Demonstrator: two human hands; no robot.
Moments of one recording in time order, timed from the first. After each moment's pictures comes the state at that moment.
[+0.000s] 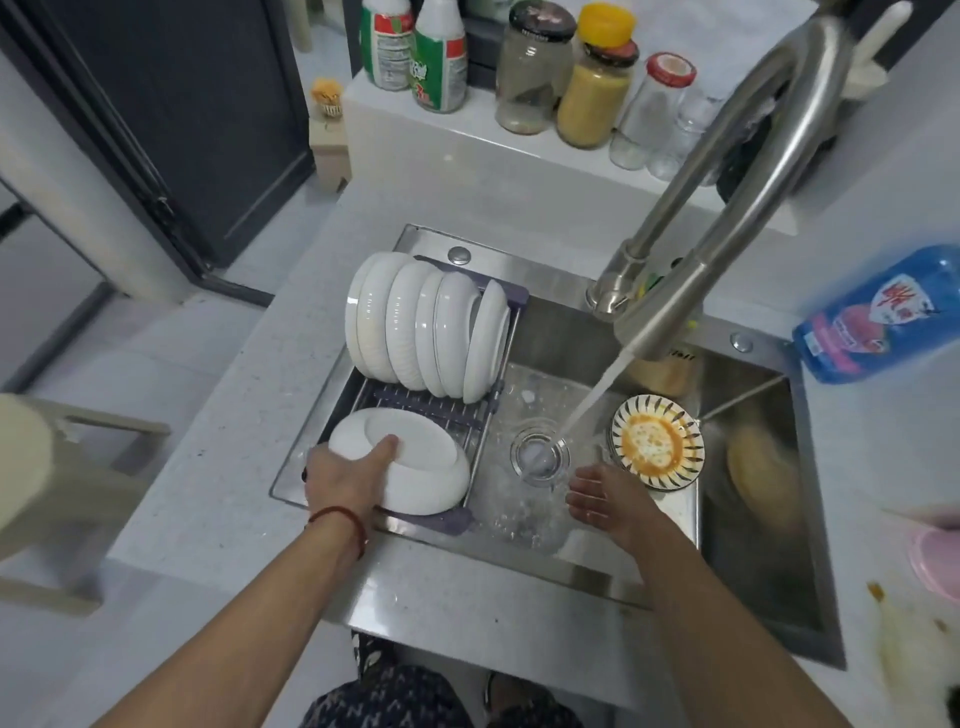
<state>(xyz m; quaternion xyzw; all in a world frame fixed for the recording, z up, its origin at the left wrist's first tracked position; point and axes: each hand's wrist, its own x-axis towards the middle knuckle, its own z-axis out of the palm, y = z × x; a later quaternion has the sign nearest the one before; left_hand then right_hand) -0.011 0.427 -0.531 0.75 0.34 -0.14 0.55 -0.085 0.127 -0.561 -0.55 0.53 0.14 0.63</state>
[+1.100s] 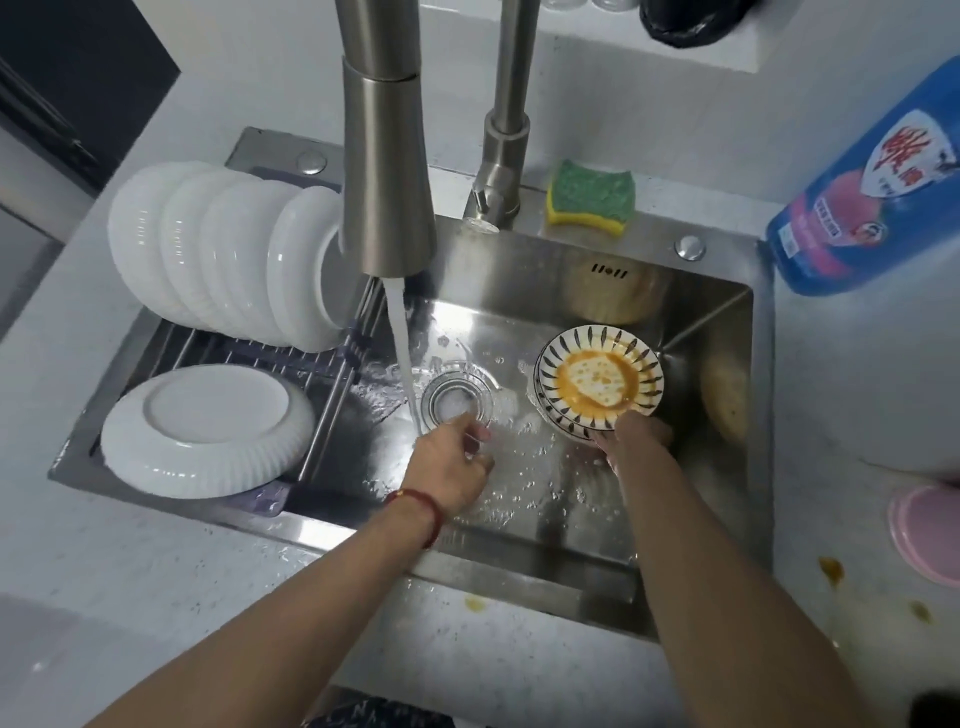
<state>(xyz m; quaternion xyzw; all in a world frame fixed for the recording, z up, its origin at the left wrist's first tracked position) -0.079 0.175 -0.578 0.88 0.00 -0.32 0.35 -0.101 -0.069 -0.675 -0.46 0.62 0.03 0.63</state>
